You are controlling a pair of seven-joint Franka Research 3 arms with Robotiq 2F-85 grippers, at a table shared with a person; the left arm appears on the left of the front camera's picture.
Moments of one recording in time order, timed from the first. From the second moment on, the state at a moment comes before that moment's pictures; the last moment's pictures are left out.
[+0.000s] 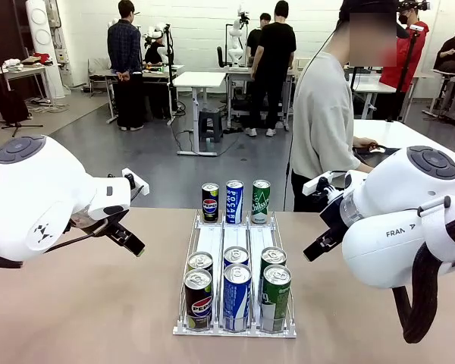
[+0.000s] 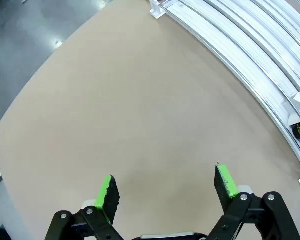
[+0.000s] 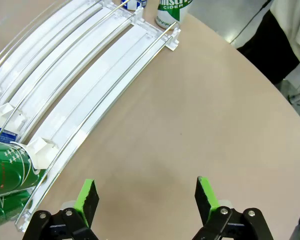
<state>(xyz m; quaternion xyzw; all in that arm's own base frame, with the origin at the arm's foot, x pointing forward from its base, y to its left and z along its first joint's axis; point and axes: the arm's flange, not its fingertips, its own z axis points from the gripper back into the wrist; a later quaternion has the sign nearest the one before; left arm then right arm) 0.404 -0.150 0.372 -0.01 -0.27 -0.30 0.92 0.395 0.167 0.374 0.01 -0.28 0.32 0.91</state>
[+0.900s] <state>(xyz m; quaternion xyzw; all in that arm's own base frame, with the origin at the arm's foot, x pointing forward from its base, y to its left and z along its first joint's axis) 0.356 -0.120 0.574 0.03 -0.29 -0.32 0.90 0.313 0.151 0.567 -0.05 -0.41 0.28 0.87</state>
